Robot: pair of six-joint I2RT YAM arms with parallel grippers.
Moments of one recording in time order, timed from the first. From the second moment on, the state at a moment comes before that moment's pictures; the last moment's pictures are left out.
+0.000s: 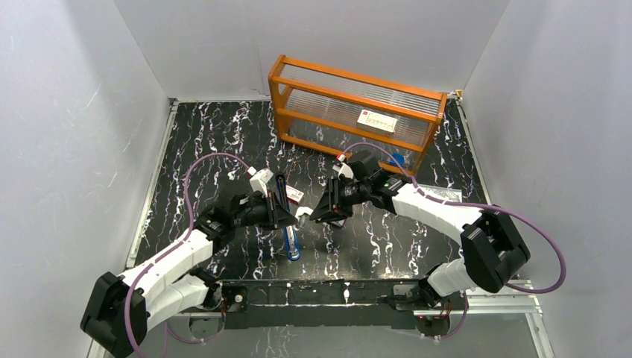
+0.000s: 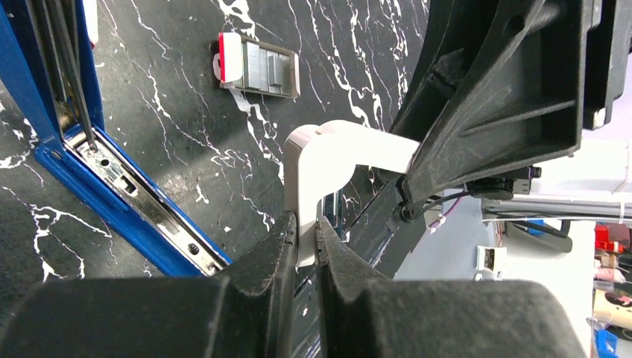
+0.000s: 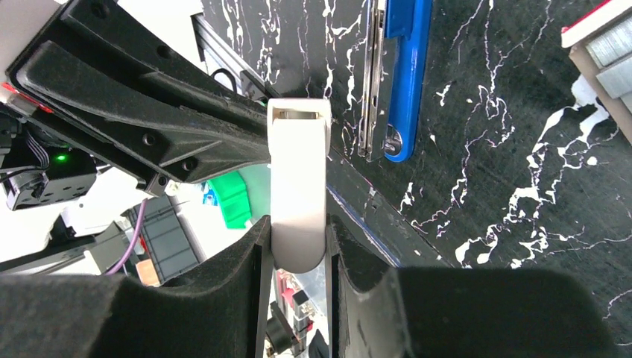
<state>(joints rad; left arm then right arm) -0.55 0.97 0.45 -0.02 0.50 -0.68 0.72 1.42 0.88 -0.23 -0.68 0.94</state>
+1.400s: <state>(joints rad) -0.55 1.08 0.52 -0.13 0.53 -0.87 0.80 1.28 0.90 -0.26 -0.17 1.05</state>
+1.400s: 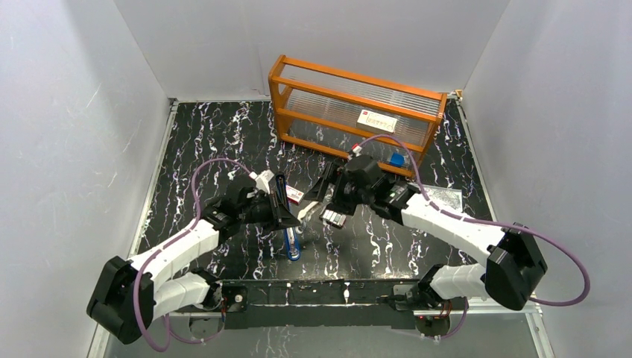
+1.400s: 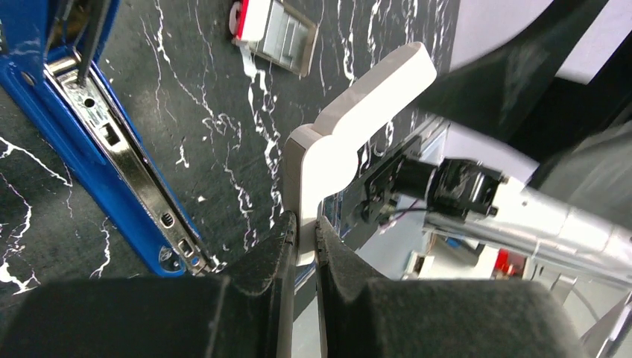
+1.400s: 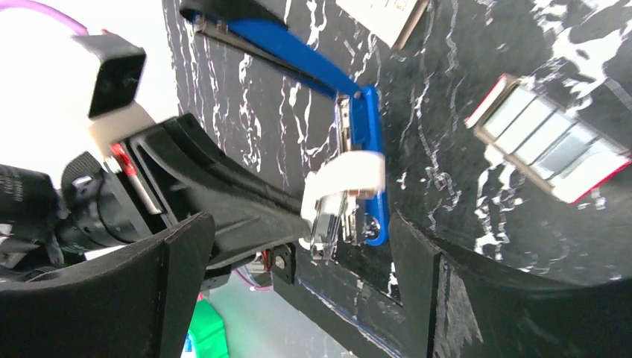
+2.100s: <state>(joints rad) -0.55 0.98 0.44 0.07 0.50 -1.12 0.98 1.34 0.87 -0.09 0.16 1.18</state>
